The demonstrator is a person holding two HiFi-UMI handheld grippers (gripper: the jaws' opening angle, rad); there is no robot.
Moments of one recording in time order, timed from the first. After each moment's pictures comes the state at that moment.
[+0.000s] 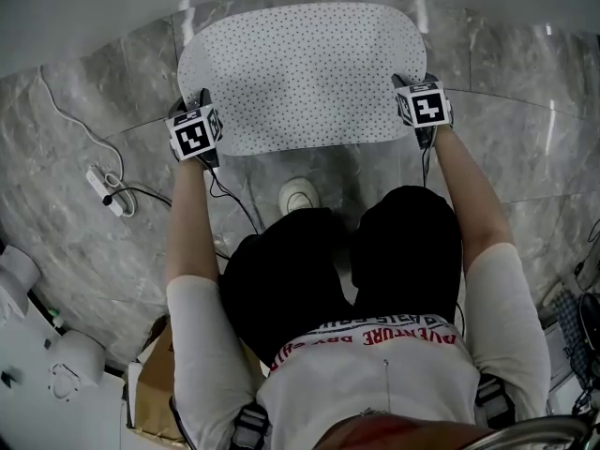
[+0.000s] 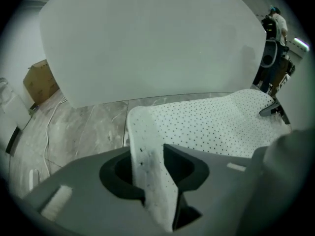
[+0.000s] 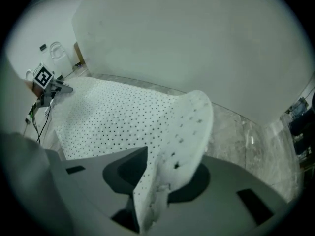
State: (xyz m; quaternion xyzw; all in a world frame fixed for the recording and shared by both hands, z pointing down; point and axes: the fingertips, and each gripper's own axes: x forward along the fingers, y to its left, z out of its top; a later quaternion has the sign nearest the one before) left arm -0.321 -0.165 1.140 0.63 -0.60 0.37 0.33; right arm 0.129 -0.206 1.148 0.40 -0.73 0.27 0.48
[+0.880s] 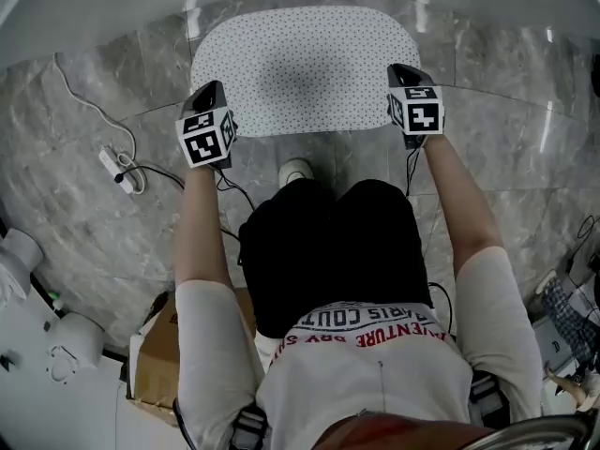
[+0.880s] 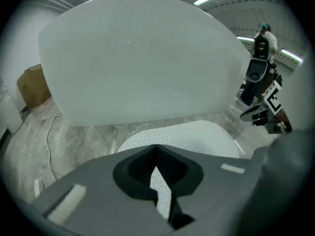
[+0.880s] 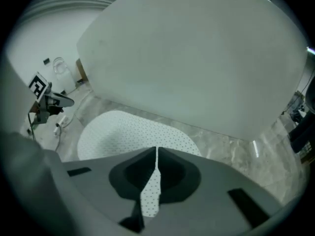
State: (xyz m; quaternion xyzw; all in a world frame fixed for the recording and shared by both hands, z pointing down) left arm -0.266 -0.171 1.004 0.68 -0.59 0.32 0.31; right arm 0.101 -0.219 1.016 0.44 -0.76 0.25 0.41
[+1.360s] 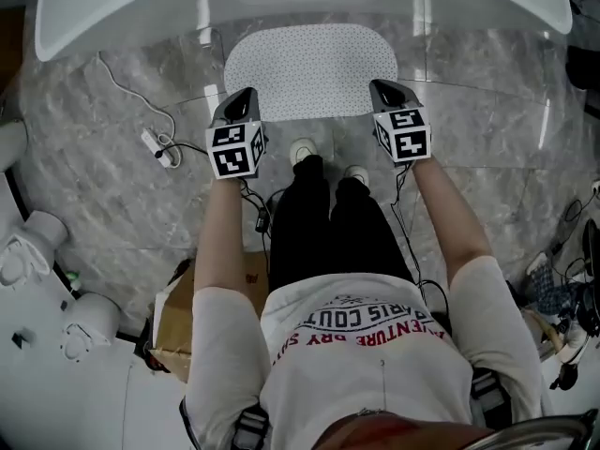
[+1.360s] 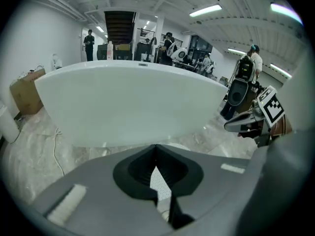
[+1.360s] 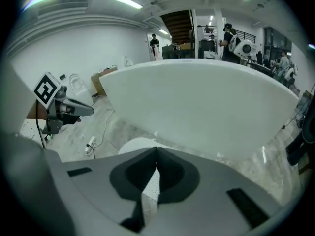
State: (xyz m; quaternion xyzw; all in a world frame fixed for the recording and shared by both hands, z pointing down) left arm -0.197 -0.161 0.736 0.72 -0.54 0.29 0.33; right arm 0.047 -0.185 0.741 0.39 -0.80 0.25 0.37
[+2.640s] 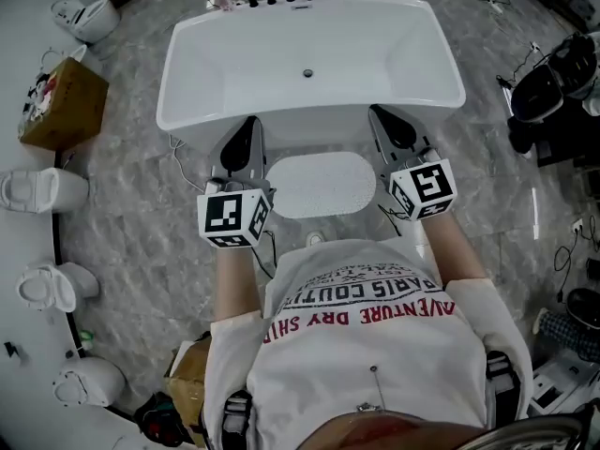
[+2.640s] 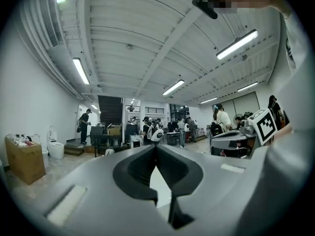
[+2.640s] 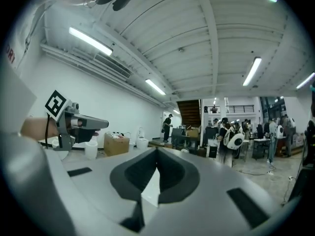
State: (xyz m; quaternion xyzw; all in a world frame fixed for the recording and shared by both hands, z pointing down) left arm -0.164 -0.115 0.073 0.82 -0.57 0.02 -0.01; right arm 0.024 -0.139 0.092 0.42 -0.90 -0.05 0.05
